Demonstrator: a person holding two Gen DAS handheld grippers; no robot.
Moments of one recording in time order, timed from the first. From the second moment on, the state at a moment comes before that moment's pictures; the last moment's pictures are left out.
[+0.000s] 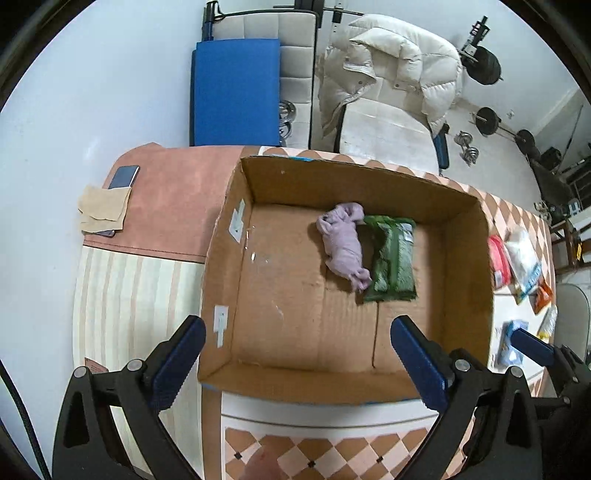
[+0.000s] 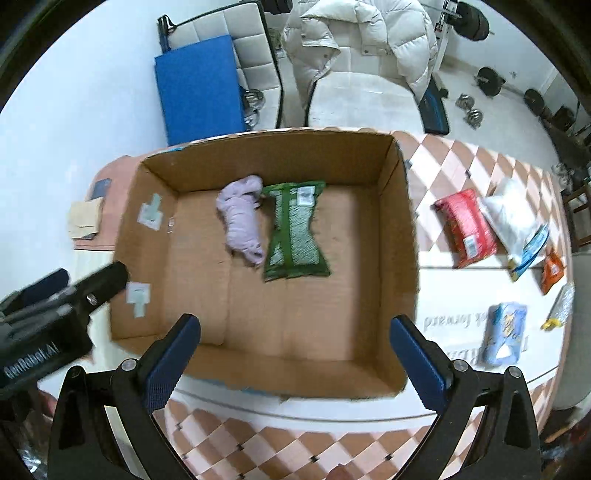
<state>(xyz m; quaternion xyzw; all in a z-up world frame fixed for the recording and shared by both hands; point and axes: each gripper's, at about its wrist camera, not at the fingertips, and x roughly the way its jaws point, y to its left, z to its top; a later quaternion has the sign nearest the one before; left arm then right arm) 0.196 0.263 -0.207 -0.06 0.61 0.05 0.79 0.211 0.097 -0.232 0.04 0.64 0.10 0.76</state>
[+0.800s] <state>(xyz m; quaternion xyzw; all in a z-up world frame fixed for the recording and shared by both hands) 0.351 -0.059 -0.288 -0.03 0.75 -0.10 0.66 0.205 -0.236 -0.326 0.19 0.68 -0.13 0.70</state>
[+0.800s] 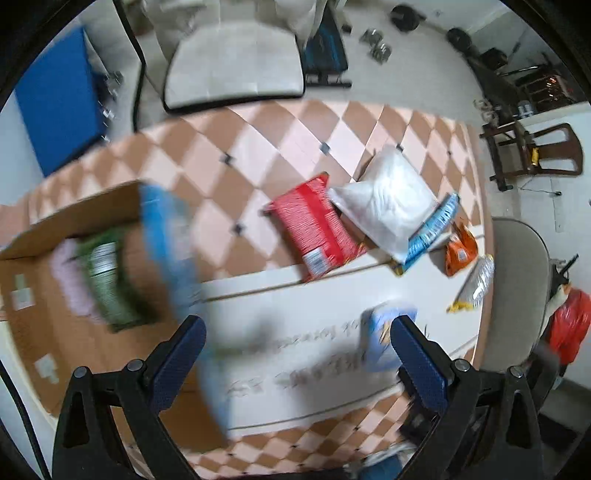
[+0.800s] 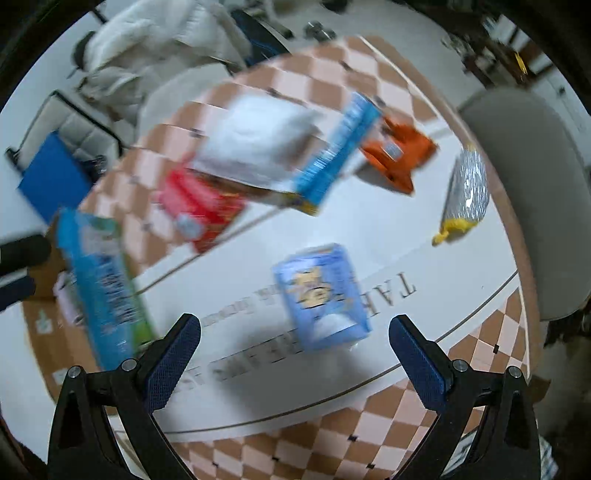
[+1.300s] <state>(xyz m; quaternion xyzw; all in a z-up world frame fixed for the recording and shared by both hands) 0.397 -0.118 -0.428 0.00 0.82 -0.05 0.57 0.221 -0.254 -0.413 0.21 0.73 -0.11 0.65</state>
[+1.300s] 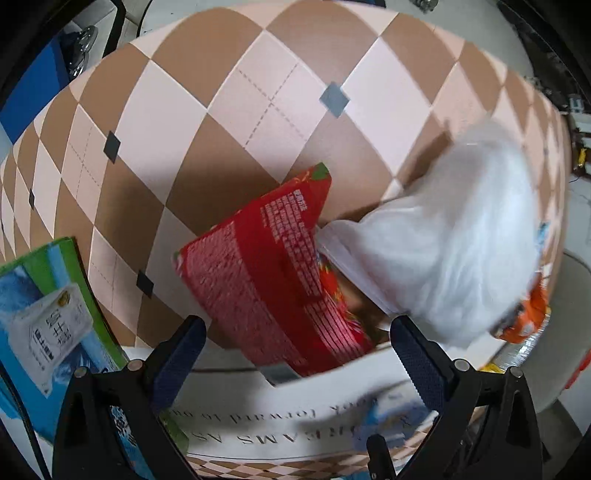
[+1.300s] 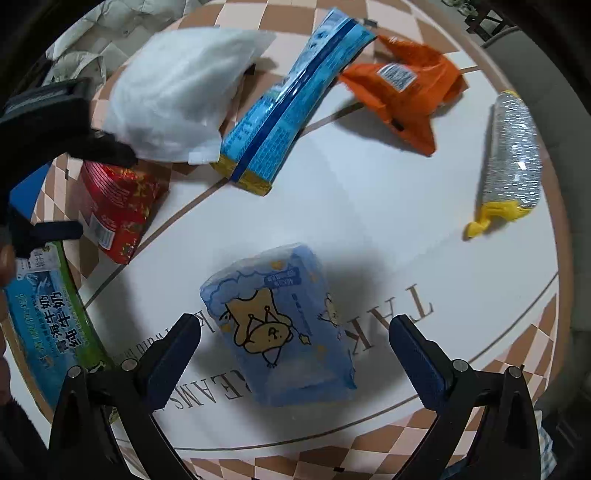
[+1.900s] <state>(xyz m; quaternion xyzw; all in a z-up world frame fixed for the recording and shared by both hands) 0.324 -0.095 -0.359 0.06 0.76 -0.08 0.64 0.207 -0.218 -0.404 0.18 0.74 -0.09 0.64</state>
